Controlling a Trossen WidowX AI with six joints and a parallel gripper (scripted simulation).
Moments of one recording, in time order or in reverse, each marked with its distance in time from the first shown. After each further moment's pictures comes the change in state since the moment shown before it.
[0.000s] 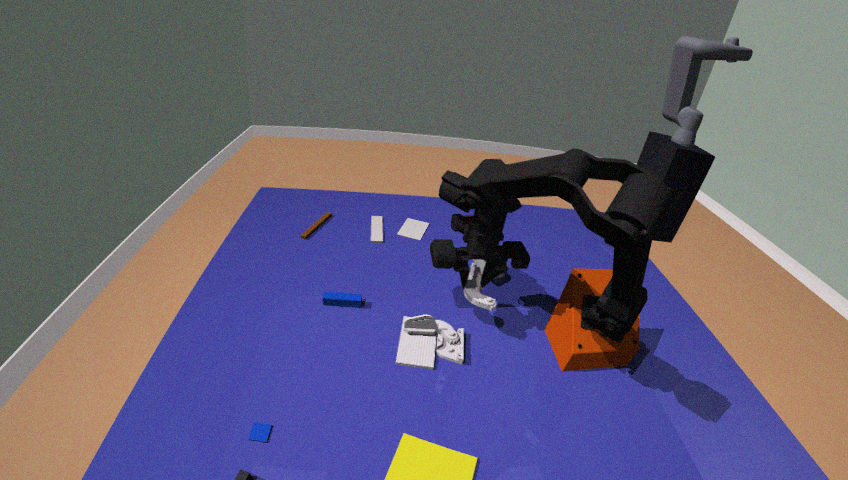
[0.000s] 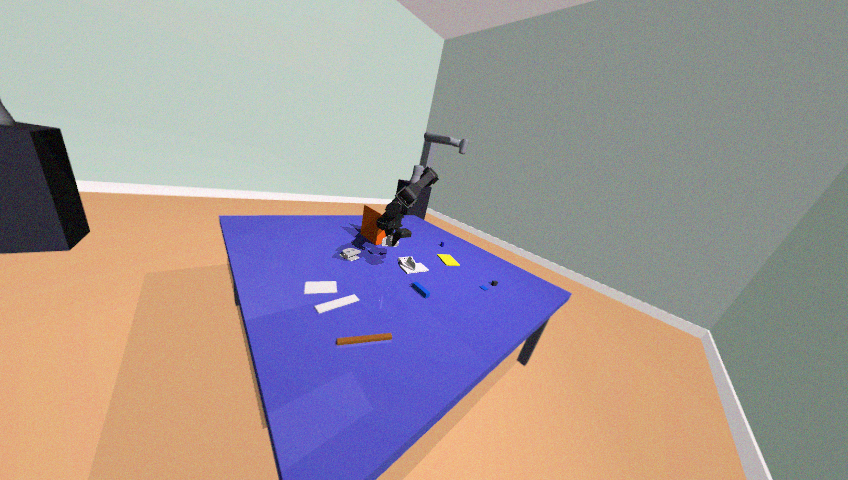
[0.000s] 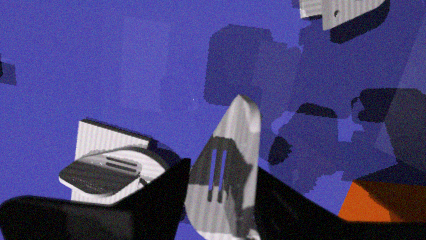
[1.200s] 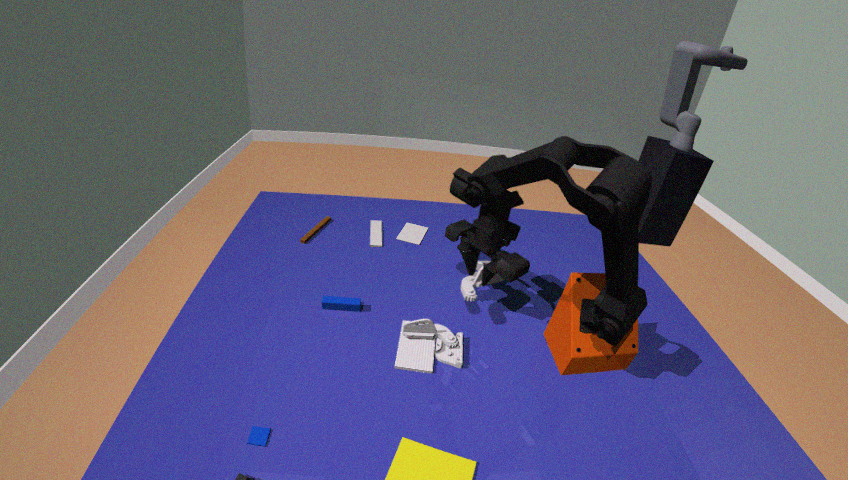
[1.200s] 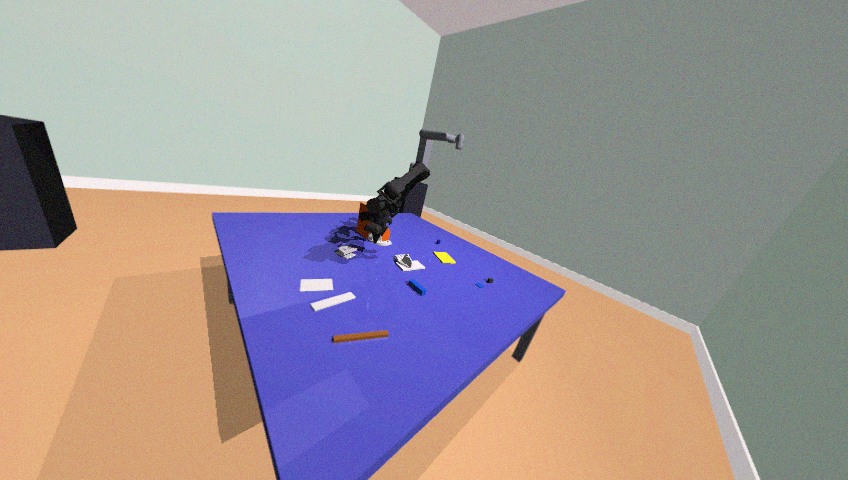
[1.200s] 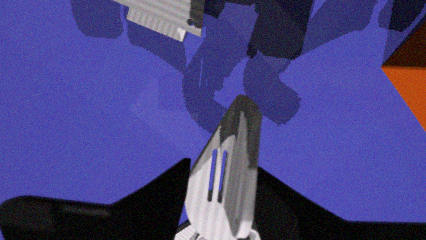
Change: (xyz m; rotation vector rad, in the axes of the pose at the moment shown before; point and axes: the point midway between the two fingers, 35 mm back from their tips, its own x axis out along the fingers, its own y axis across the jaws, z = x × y) arm 0.004 -0.025 0.039 0.994 0.013 -0.007
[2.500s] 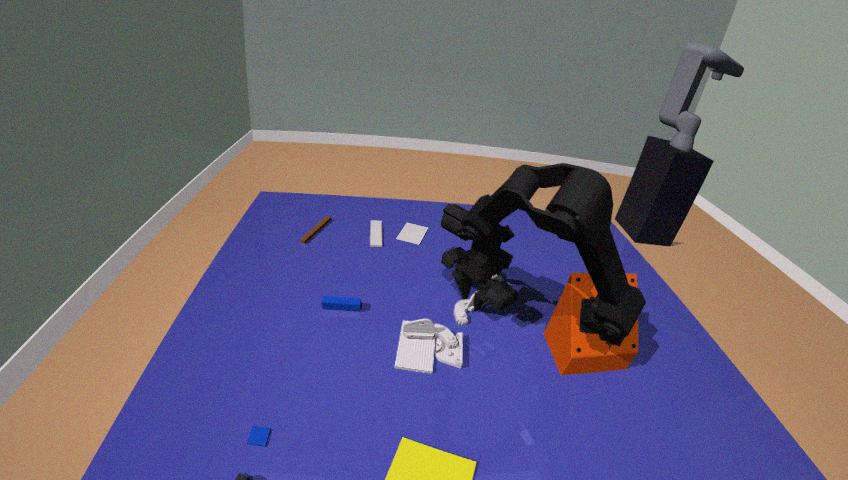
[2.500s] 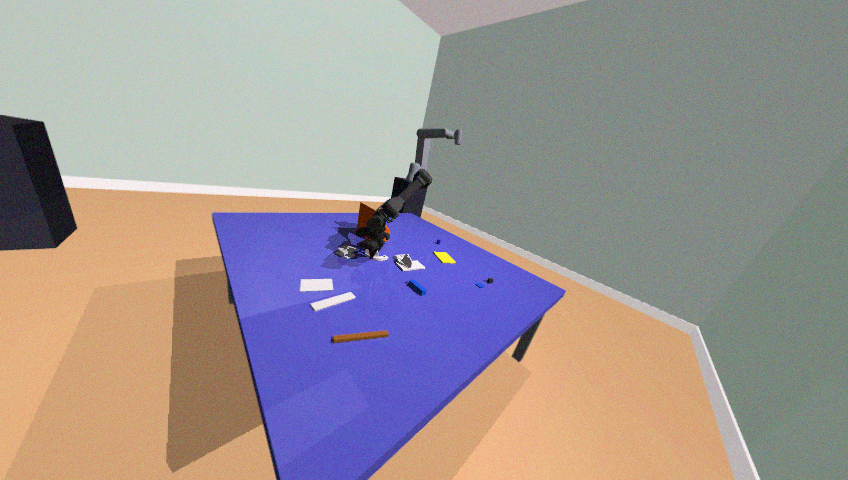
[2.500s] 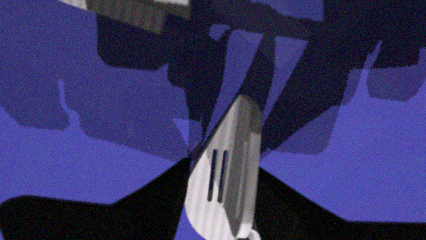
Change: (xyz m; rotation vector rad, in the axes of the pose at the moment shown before) arm 0.076 0.002 0.001 0.055 -0.002 0.003
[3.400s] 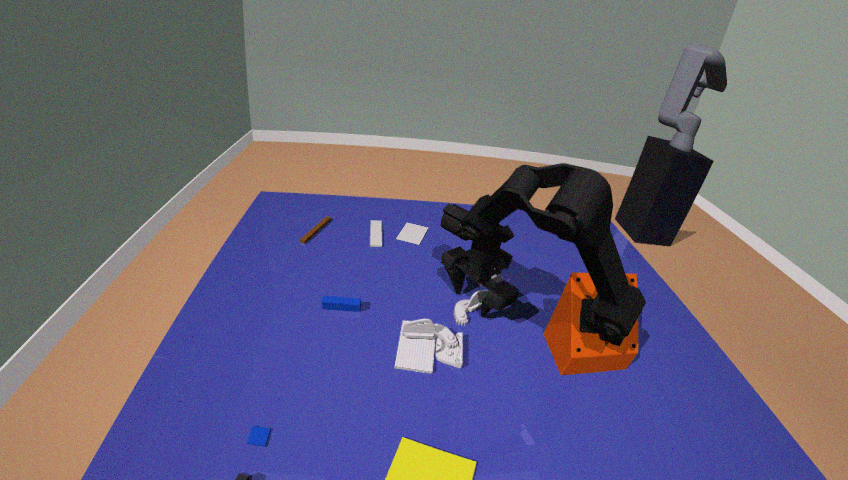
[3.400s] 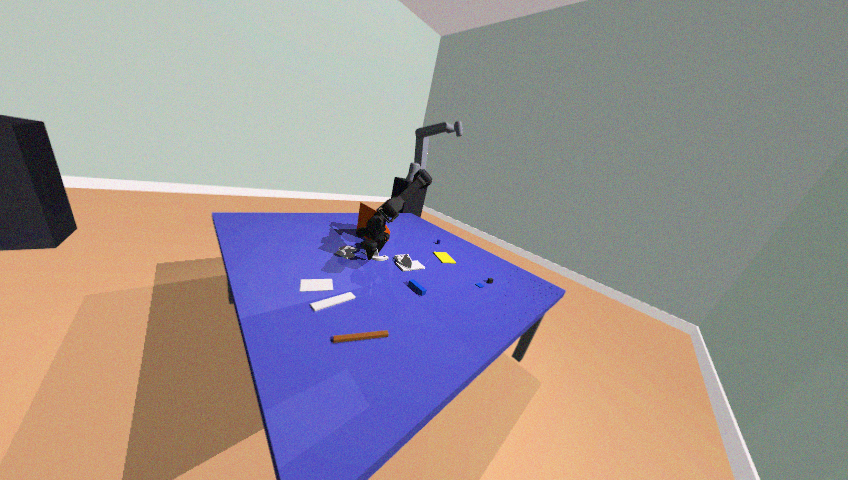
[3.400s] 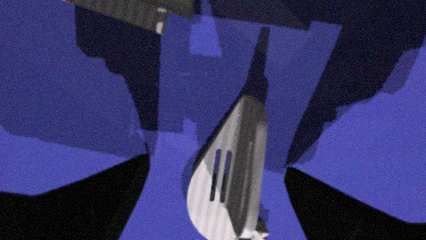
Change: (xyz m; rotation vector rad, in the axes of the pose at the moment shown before) arm 0.000 0.001 0.000 -0.003 0.000 0.003
